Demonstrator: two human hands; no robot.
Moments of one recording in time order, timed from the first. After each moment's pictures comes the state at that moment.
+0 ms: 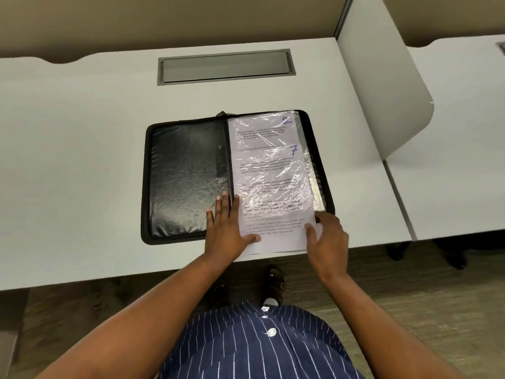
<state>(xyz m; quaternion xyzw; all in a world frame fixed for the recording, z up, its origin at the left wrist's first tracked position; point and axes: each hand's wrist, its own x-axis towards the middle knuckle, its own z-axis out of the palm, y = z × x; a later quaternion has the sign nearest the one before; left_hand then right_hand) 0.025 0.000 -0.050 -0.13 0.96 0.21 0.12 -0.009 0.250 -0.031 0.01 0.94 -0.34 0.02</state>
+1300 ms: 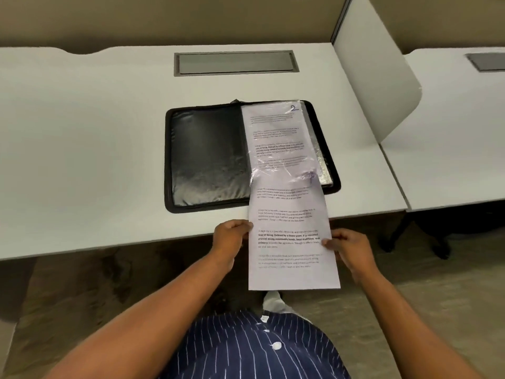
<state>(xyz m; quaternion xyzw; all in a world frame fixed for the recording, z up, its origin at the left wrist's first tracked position) 0.133 -0.005 -0.022 -0.39 0.59 0.70 0.10 0.086 0.277 -0.001 0.17 0.79 -0.54 0.22</state>
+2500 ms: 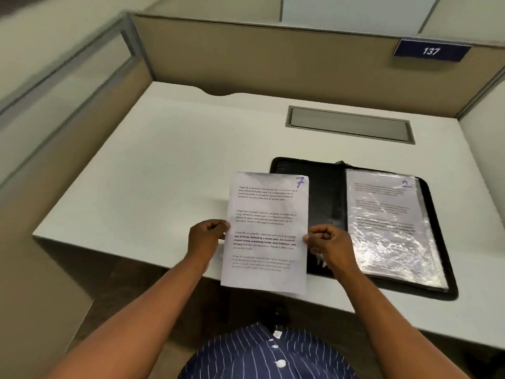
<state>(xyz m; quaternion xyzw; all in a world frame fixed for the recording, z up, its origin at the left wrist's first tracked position) 0.151 -0.277 0.023 -0.46 0.60 0.64 -0.12 -0.004 -0.018 0.017 -0.03 0.77 -0.58 0.27</state>
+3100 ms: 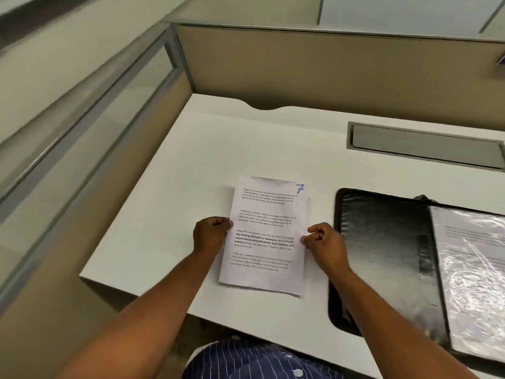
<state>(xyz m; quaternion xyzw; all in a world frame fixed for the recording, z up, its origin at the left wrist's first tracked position) 0.118 -0.498 -0.010 -0.53 0.63 0.55 -0.13 -0.032 -0.253 -0.022 -0.06 0.83 -0.49 0.25</state>
